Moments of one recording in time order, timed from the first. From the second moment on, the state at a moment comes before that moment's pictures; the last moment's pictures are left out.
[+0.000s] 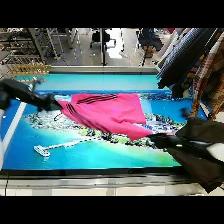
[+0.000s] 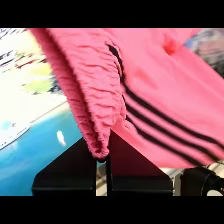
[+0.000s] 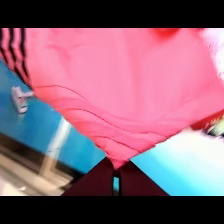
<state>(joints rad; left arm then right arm) 0.20 -1.66 1.82 -2.34 1.57 1.71 -0.12 -0.57 0.77 -0.76 1.17 1.21</state>
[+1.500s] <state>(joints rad) 0.07 -1.80 1.64 -2.42 0.84 1.72 -0.09 -1.46 1.59 -1.06 1.14 1.27</state>
